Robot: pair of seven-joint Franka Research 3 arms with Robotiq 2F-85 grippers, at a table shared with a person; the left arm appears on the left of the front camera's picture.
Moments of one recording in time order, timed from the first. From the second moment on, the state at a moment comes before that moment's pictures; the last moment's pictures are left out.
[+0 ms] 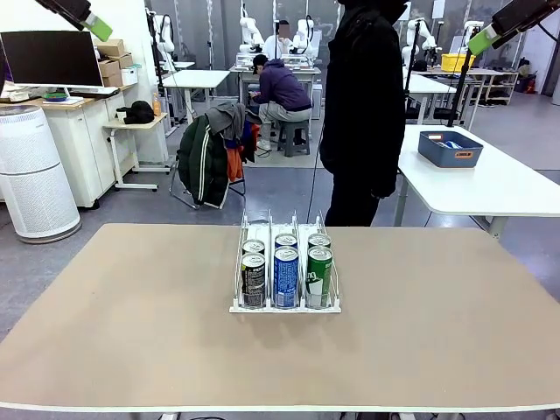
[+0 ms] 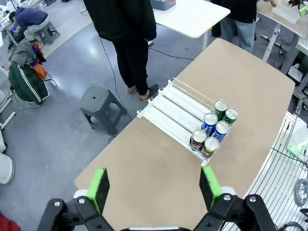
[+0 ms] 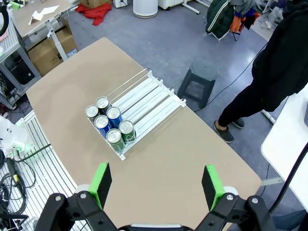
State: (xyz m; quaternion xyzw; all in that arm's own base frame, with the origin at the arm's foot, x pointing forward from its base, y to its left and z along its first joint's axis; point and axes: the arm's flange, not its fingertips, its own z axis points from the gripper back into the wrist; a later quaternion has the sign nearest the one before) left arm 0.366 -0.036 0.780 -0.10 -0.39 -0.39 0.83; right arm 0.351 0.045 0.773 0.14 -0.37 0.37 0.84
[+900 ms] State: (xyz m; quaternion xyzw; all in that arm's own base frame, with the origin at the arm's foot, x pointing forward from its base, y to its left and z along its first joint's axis) left arm 0.369 -0.032 0.786 -0.11 -0.38 -0.37 0.84; right arm 0.351 0.045 0.773 0.14 -0.37 0.37 0.84
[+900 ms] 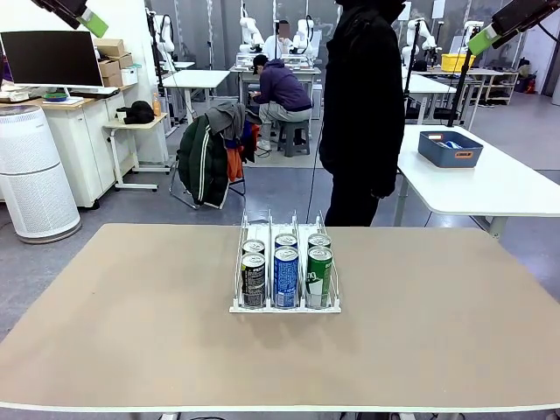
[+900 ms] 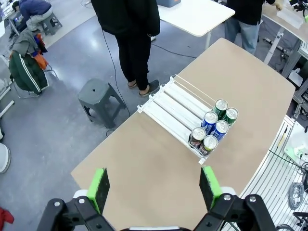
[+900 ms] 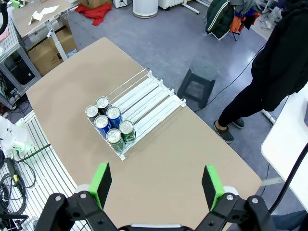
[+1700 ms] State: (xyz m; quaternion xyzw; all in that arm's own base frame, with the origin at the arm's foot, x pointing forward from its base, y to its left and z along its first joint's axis) left arm 0.332 -0.063 0.817 -0.10 -0.37 -0.39 0.84; right arm 0.351 0.045 0.773 0.14 -0.37 0.37 0.84
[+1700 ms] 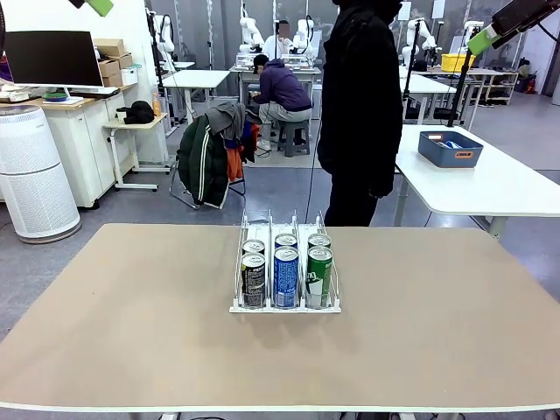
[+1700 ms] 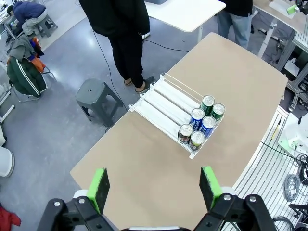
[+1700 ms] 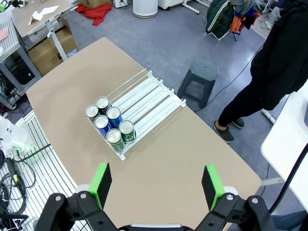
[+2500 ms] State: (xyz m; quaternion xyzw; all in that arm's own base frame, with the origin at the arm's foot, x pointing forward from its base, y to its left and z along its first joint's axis) left arm 0.331 -0.063 0.818 -0.09 -0.37 -0.40 0.84; right arm 0.351 0.045 0.773 0.14 -0.37 0.37 0.84
